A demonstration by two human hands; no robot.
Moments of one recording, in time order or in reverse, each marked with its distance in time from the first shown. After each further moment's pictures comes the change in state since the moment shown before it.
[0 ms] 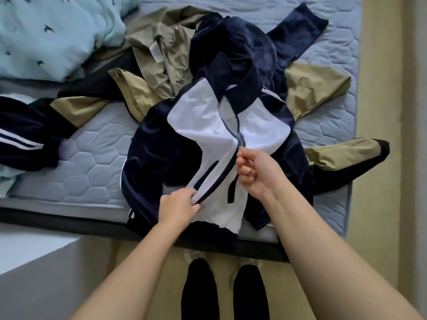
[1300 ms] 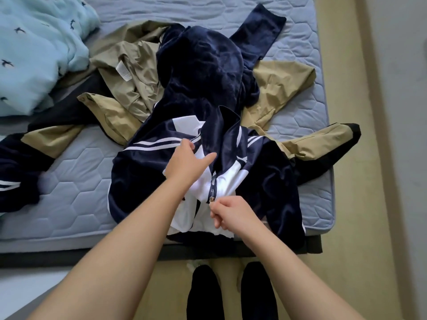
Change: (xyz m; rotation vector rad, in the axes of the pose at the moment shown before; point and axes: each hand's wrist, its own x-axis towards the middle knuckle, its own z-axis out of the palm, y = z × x) left_hand 0.075 0.084 -0.064 -0.318 0.040 -0.031; right_hand -0.036 0.060 -0.023 -0.774 -0.007 -0.146
